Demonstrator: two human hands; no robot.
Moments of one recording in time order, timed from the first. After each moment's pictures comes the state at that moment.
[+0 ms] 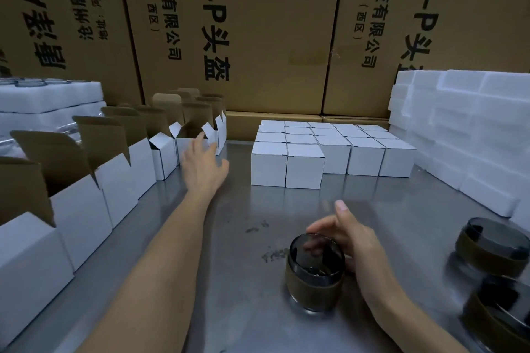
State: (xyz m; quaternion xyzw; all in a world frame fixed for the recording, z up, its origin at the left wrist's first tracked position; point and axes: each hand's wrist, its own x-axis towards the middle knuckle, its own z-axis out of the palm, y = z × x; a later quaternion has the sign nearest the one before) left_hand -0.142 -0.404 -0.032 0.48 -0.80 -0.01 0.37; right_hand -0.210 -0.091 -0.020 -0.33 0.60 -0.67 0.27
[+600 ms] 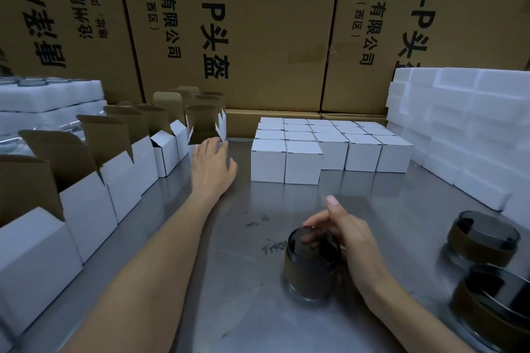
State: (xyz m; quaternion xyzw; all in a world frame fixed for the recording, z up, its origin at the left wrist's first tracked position) left_hand -0.138 -0.379 -0.031 0.40 -0.84 0.05 0.36; right_hand -0.214 -0.096 -0.025 -0.35 0.58 -0.69 0.26
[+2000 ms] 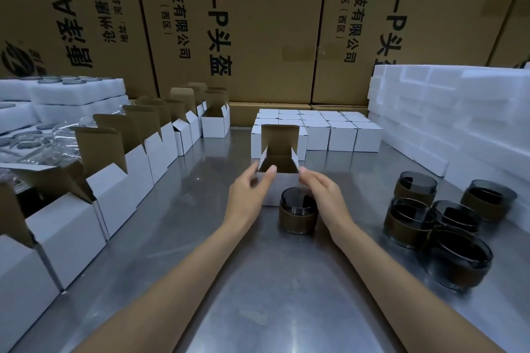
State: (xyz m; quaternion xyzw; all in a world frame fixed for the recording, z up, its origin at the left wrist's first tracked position) left_hand -0.077 -0.162 -0.026 0.31 -0.72 -0.46 0.42; right_hand -0.197 -0.070 -0.022 -0.36 0.62 -0.67 0.21
